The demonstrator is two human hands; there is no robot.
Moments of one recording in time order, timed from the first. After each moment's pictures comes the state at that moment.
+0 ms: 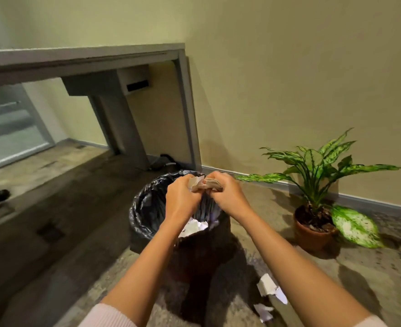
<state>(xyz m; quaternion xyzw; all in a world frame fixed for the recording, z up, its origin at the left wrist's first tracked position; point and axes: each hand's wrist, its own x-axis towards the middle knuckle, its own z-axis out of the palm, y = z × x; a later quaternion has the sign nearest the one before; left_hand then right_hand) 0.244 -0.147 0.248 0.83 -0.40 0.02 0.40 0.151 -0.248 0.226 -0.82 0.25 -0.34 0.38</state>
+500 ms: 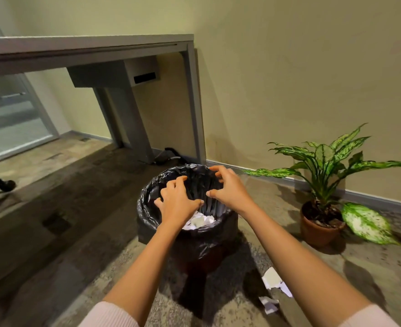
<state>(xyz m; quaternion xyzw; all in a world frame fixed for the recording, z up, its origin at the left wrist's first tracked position) 0.270 -0.121 0.223 0.90 -0.35 -0.01 0.25 0.168 -0.238 0.226 -0.84 0.30 -0.26 0.38</state>
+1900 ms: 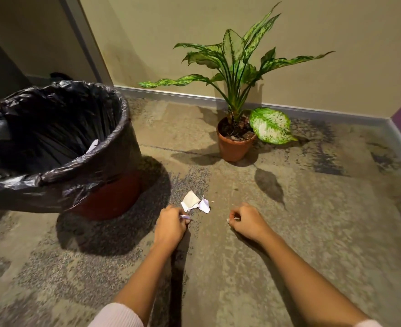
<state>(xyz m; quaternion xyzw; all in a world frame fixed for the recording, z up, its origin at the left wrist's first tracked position) 0.098 -0.160 -0.044 0.83 -0.47 -0.23 0.17 -0.109 -0.257 -0.043 -0.78 0.54 0.01 0.31</state>
